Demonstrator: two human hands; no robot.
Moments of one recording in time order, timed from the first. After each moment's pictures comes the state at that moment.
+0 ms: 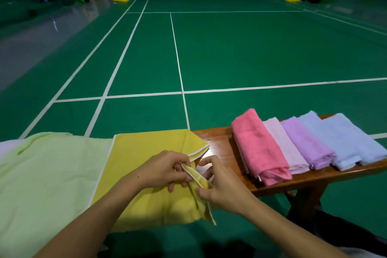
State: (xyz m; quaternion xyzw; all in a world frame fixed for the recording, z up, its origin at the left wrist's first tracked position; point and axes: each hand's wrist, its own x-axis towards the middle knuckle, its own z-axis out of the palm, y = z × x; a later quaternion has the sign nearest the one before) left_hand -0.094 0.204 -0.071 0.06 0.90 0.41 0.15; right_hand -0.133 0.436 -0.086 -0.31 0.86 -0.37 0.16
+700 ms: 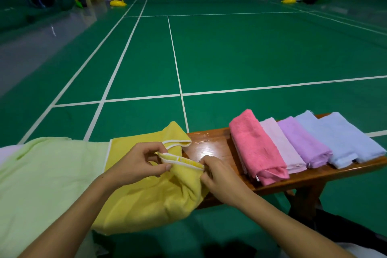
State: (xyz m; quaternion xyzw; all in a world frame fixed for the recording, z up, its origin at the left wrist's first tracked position) left_hand -0.069 0.170 -0.048 0.01 0.83 0.56 0.00; right_hand -0.153 0.426 -0.098 -0.35 0.86 -0.36 0.11
